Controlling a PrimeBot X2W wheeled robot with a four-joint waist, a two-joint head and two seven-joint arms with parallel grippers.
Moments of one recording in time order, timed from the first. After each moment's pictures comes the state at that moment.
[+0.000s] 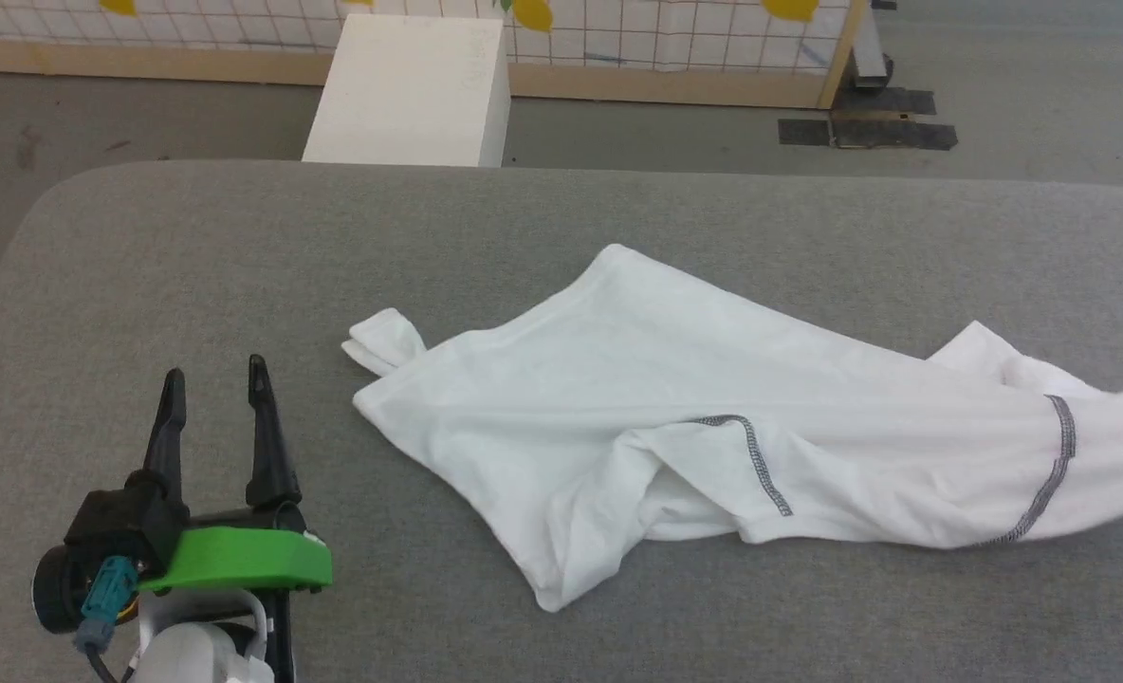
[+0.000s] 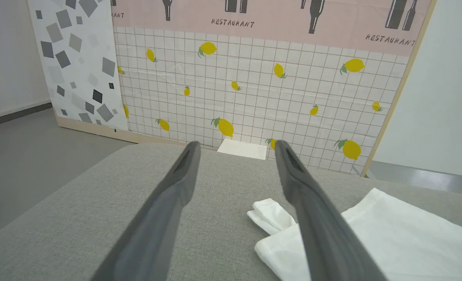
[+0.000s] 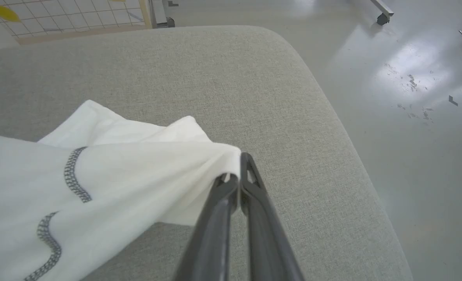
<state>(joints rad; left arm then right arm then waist) -0.06 0.07 0.05 -0.02 -0.20 0.03 -0.26 -0.17 -0.26 -0.51 0.11 0.07 0.13 0.57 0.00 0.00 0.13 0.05</state>
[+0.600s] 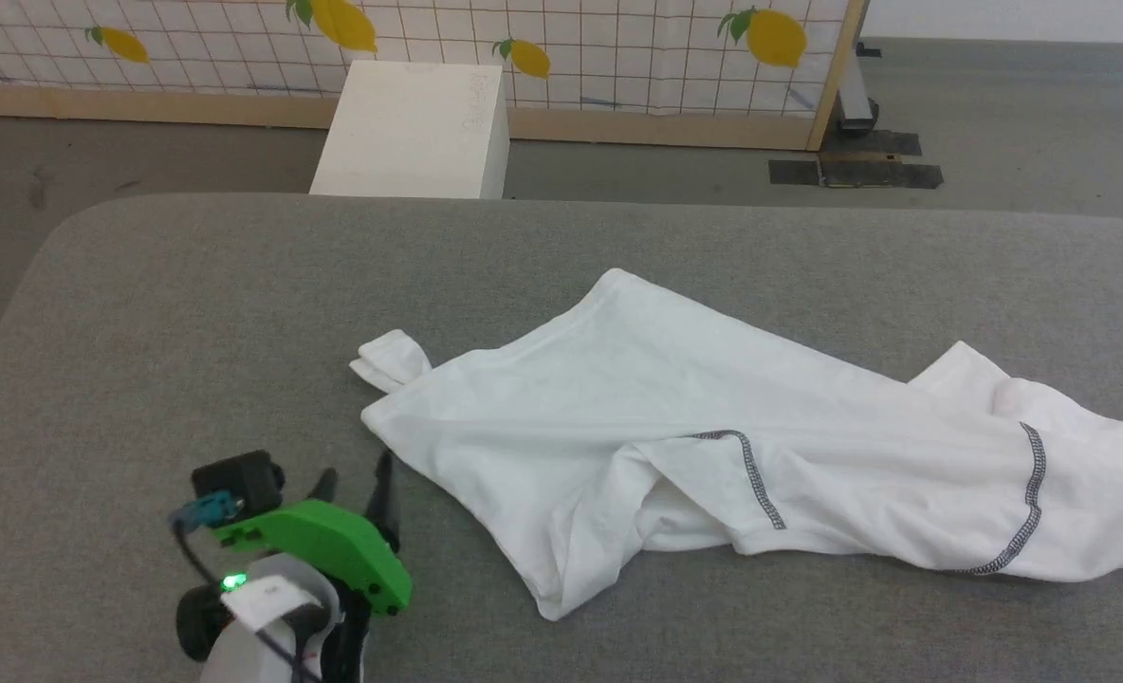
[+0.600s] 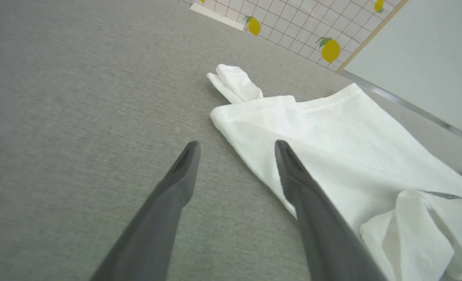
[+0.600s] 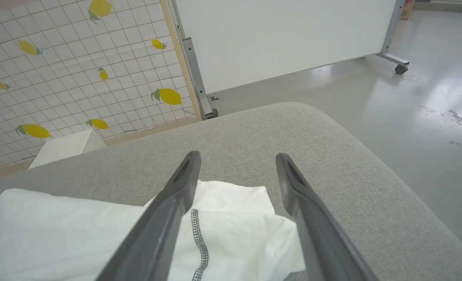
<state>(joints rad) -0.11 0.06 -0.05 0.19 -0.43 0.05 0.14 -0.11 -0.05 -0.55 -0.05 0.15 0.13 0.30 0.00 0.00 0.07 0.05</state>
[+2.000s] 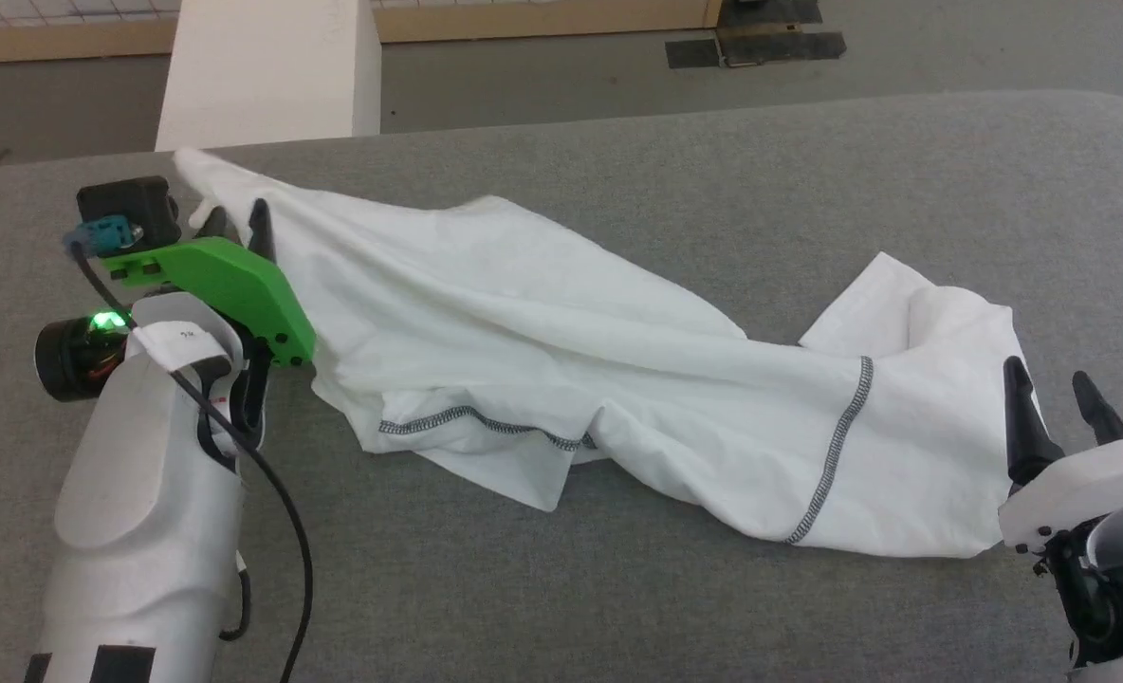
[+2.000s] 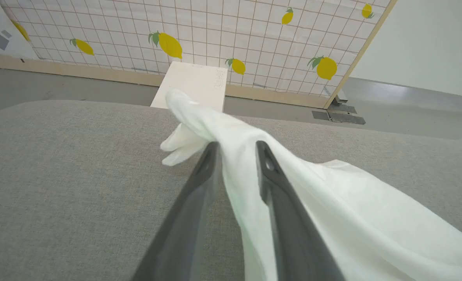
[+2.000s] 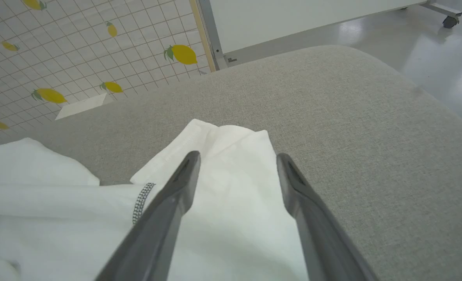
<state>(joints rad) -0.62 0.24 -0.13 0.46 -0.41 0.09 0.17 -0.17 -0.05 -0.30 0.14 0.23 0.13 0.16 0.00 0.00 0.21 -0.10</state>
